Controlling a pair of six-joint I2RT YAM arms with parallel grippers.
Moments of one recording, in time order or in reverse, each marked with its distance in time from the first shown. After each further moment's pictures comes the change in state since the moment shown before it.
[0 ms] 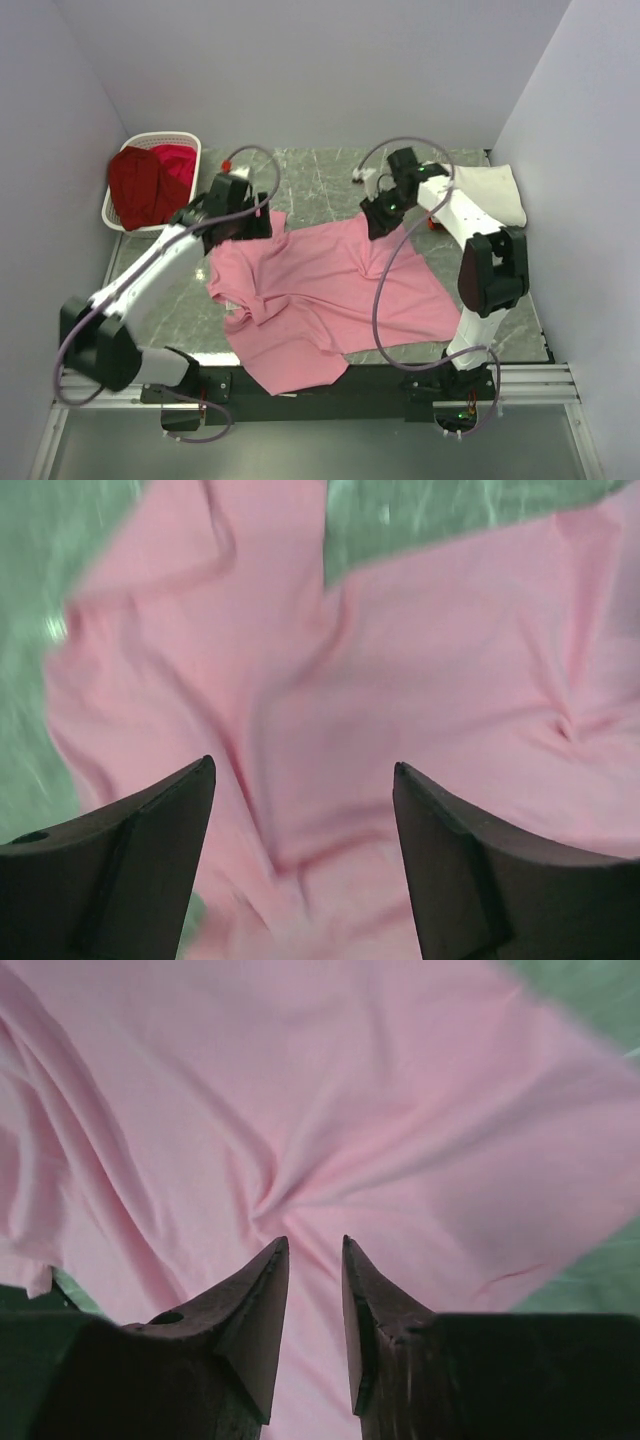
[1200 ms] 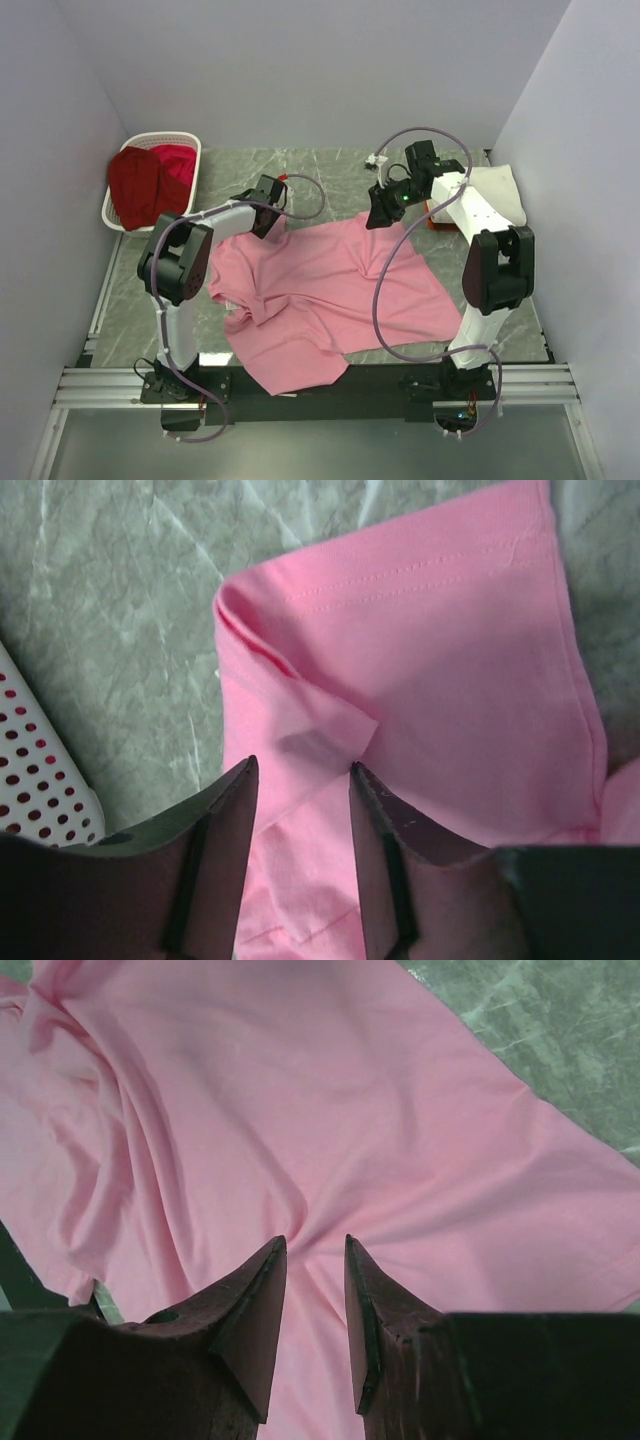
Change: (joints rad) left arm 0.026 0.651 0.184 0.284 -0.298 0.747; right arm -0.115 -0.010 0.041 0.064 -0.308 -0.064
